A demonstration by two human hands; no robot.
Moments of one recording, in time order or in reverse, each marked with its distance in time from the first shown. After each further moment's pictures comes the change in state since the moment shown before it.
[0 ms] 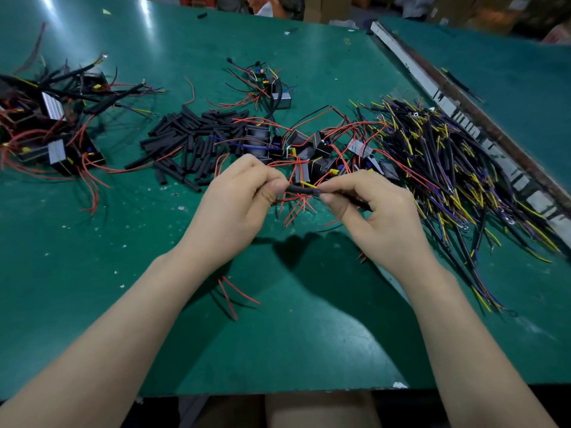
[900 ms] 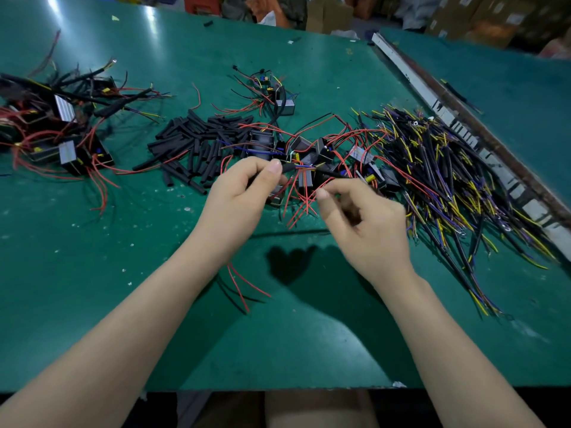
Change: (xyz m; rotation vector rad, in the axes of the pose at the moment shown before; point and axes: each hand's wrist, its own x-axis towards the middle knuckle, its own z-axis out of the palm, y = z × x) left_hand 0.003 0.016 -0.001 -0.511 0.094 -0.466; right_hand -0.003 -0.026 0.016 -0.008 0.164 0.138
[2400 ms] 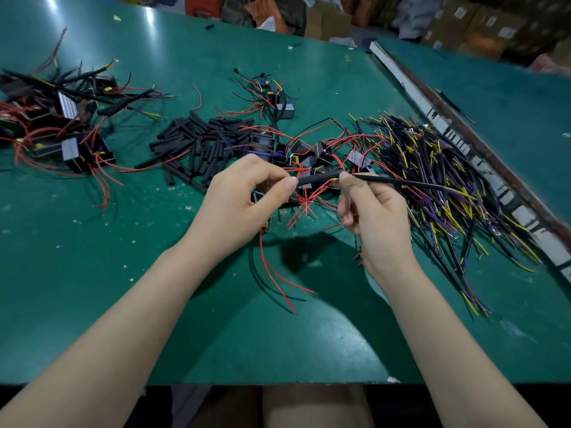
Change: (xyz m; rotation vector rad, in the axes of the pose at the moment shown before) left_hand 0.001 -0.005 -0.011 0.353 -0.040 0.341; right_hand 0.014 -0.005 -0.002 0.736 0.042 0.644
